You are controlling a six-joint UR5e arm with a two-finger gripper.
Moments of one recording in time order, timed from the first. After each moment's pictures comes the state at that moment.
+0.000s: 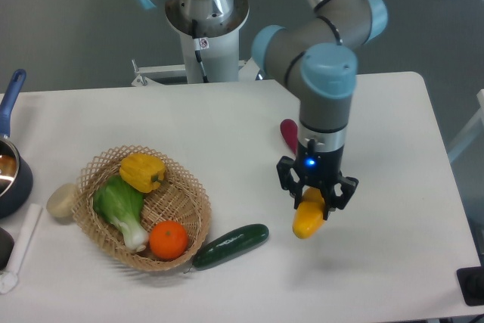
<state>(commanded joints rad) 2.67 -1.96 -1.69 -0.78 1.17 1.05</state>
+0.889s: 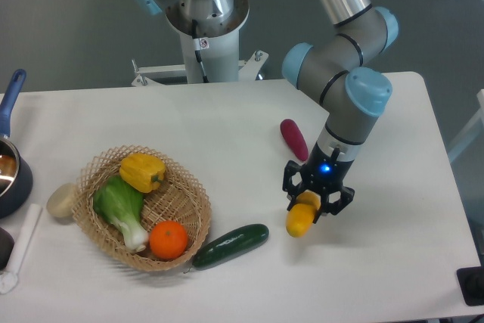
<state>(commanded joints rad) 2.70 -2.04 -1.77 -0.78 1.10 1.12</state>
